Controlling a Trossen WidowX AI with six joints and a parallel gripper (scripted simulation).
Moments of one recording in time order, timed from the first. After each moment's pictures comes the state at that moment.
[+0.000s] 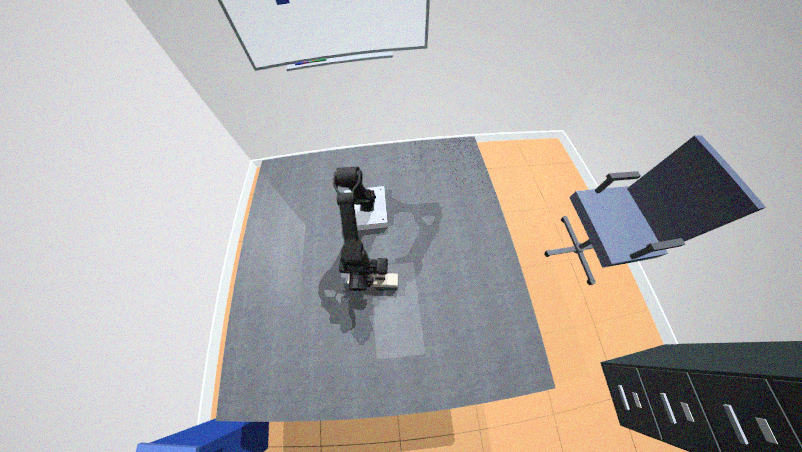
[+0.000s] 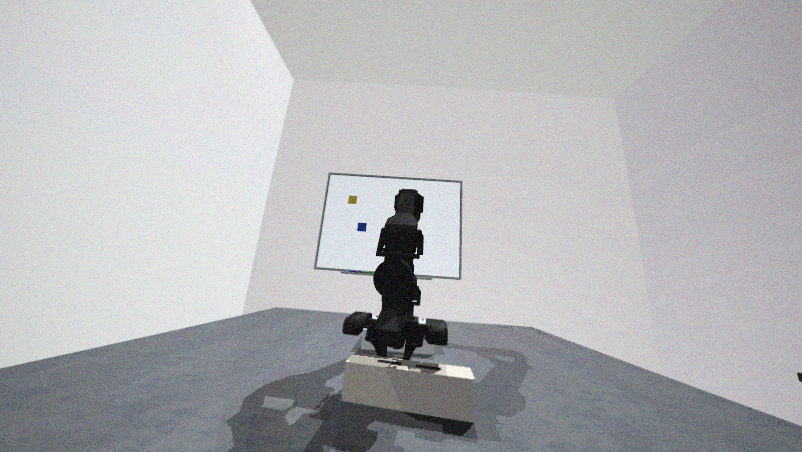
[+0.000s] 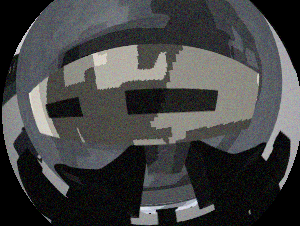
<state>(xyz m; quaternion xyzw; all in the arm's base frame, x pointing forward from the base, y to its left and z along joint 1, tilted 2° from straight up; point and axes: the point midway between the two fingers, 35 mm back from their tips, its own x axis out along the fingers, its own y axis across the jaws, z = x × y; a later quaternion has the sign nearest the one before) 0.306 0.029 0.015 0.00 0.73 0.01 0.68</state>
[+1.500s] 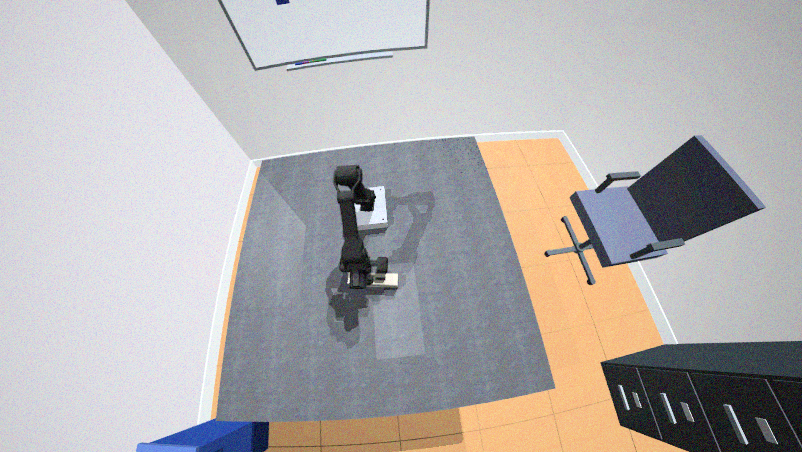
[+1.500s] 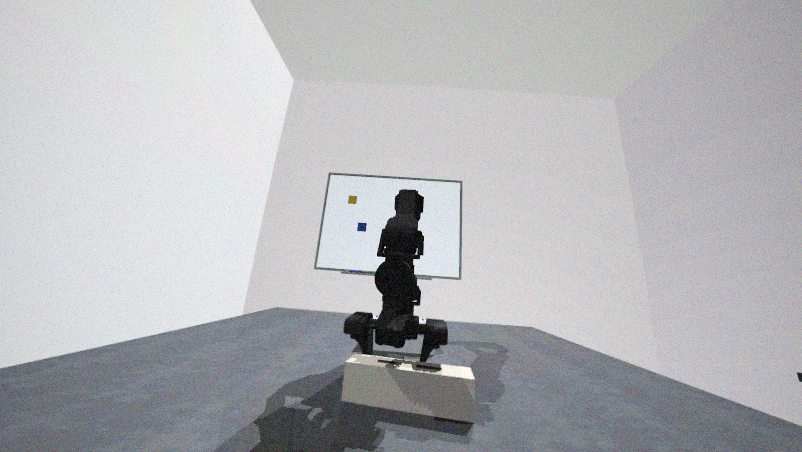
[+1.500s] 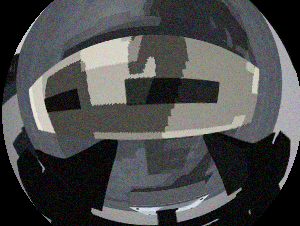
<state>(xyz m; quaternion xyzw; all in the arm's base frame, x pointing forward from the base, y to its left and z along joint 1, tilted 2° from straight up) 0.302 0.029 0.014 0.00 0.72 0.01 0.69</state>
